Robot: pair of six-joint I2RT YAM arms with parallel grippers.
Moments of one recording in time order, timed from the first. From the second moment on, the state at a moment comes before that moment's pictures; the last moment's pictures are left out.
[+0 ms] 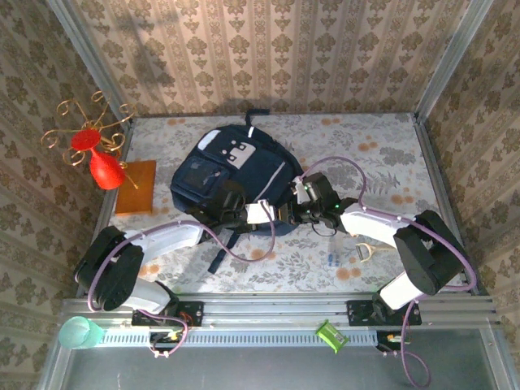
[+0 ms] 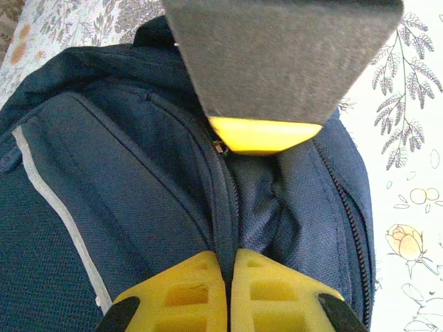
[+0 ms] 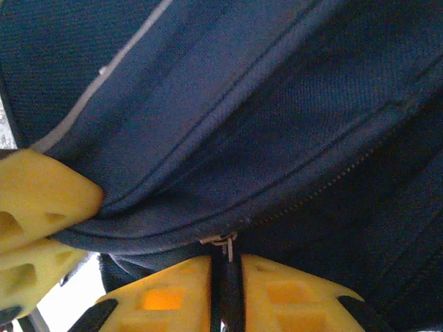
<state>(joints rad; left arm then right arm) -0.75 1.42 0.72 0.01 0.26 0.79 0.55 1.54 0.77 -0.04 -0.35 0.50</state>
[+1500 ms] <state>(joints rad) -0.82 1.36 0.79 -0.02 0.18 0.56 0.61 1.34 0.81 -0.16 -0.33 0.50</state>
